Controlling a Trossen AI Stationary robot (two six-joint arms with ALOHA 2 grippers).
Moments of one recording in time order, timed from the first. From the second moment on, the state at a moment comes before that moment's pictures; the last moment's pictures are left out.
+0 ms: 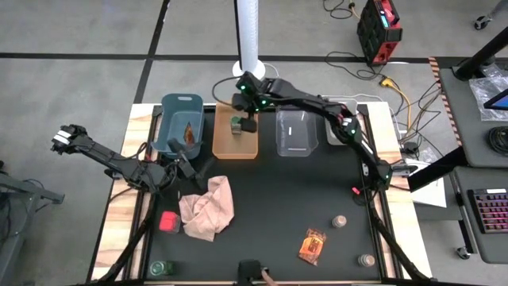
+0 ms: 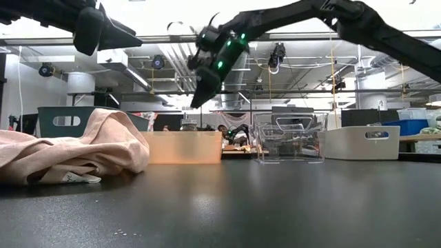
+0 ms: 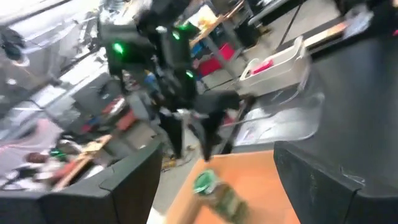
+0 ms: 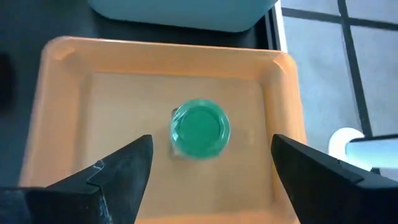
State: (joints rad) left arm -0.41 0.82 0.40 0.33 -1.07 0.53; right arm -0.45 2.35 2.36 -0.92 -0.16 -0.44
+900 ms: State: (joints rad) left arm -0.42 0.89 0.43 0.50 -0.51 0.31; right arm 0.12 2.15 2.33 -1.26 -0.21 -0.09
